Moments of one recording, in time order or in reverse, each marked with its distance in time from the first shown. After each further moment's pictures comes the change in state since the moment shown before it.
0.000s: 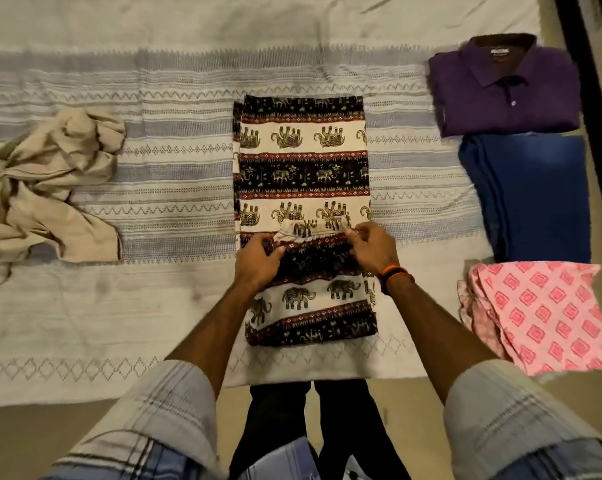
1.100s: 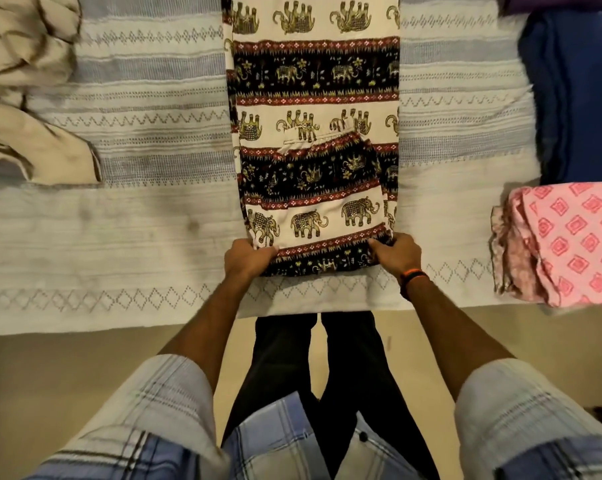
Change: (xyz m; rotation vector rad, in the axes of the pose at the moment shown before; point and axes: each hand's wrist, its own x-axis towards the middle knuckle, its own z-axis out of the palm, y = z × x) left_hand -0.035 -0.138 0.052 -0.048 -0.082 -0.420; right_hand -0.052 0.134 0.070 0.018 -0.003 0.373
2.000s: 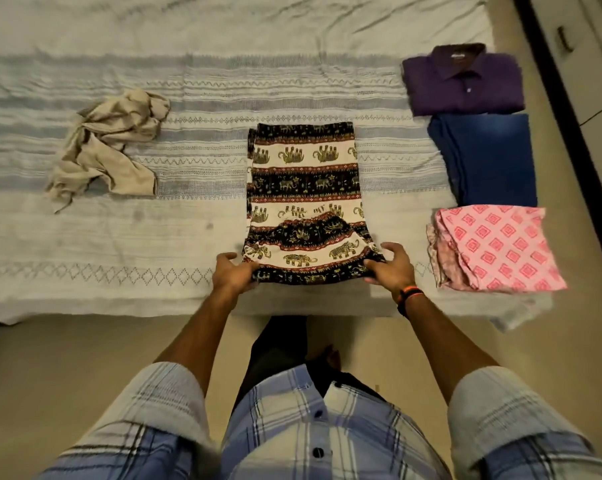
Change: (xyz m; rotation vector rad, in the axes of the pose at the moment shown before) left_hand -0.178 -0.051 -0.004 -0.553 0.157 0.098; right_hand -0.130 0.080 -0.094 0.444 -0.029 -0.240
